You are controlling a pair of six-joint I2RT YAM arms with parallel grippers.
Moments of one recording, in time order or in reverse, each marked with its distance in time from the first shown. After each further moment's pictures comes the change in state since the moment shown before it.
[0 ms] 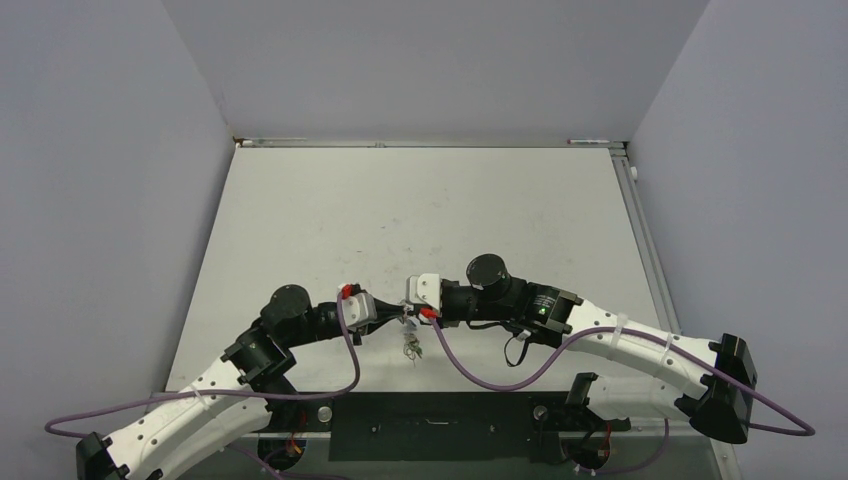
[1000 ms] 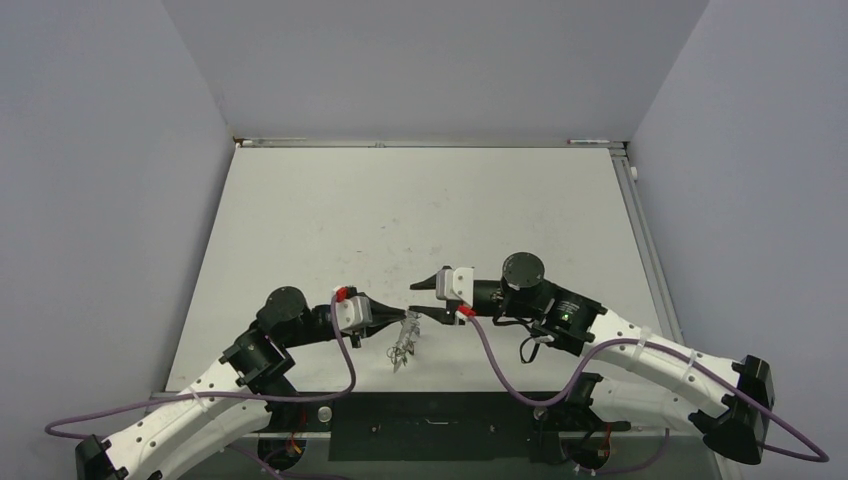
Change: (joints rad) left arm 0.000 -0.018 -0.006 0.039 0.062 -0.025; right arm -0.071 -0.136 -0.095 0.230 -0.165 0.048
